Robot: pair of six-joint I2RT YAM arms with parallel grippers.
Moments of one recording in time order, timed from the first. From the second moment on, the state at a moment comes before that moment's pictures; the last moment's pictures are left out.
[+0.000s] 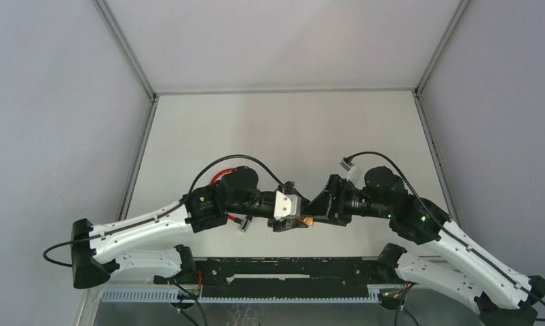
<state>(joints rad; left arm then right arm) -1.16 1.09 0.96 -0.16 0.45 0.35 0.85 0.68 0.85 -0.65 -0.38 1.14</state>
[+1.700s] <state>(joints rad) -1.06 0.90 1.18 -0.55 -0.41 -0.49 0.71 0.63 0.86 -0.61 -0.15 0.85</state>
